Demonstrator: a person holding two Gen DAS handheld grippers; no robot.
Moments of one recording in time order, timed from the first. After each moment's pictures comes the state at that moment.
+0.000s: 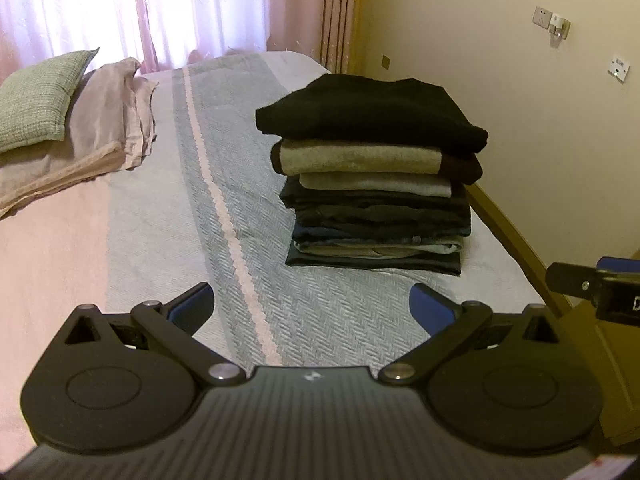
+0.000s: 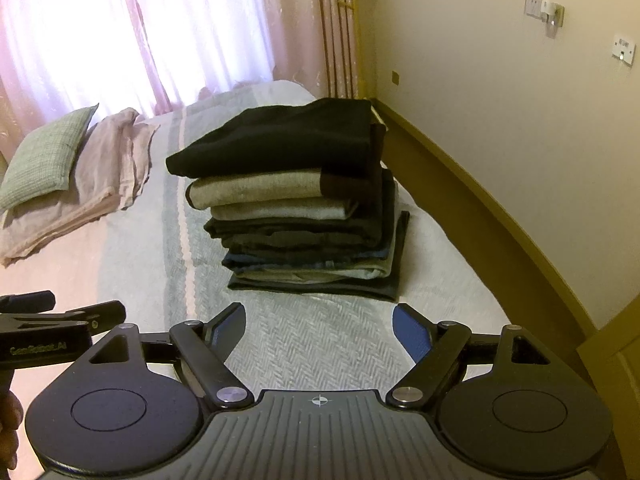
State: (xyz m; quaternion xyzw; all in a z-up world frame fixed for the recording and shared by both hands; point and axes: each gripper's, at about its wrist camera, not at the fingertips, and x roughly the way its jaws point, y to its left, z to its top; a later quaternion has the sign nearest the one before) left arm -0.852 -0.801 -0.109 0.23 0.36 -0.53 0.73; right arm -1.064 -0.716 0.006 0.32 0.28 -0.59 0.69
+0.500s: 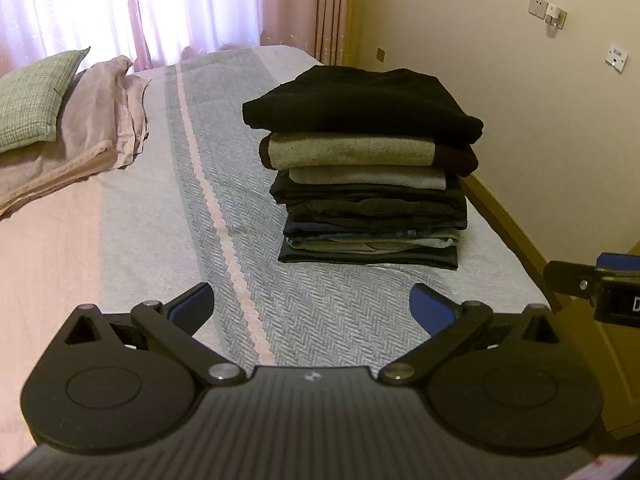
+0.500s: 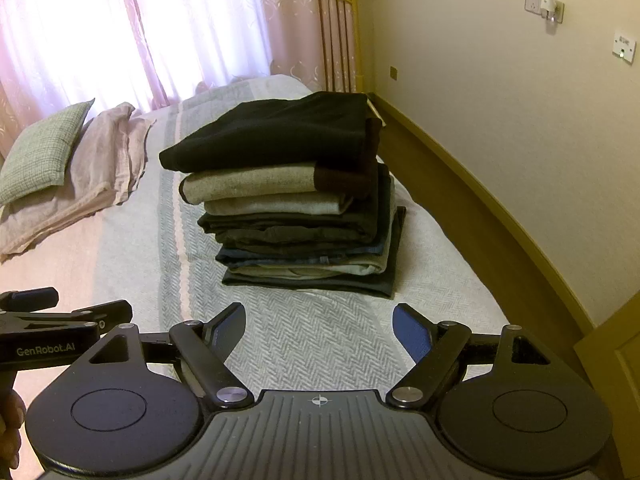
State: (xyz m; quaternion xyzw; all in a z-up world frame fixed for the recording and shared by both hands) left arm -0.859 -0.812 -0.116 0.24 0.36 -0.53 0.73; right arm -1.067 -0.719 0.001 0.32 0.29 -0.59 0.68
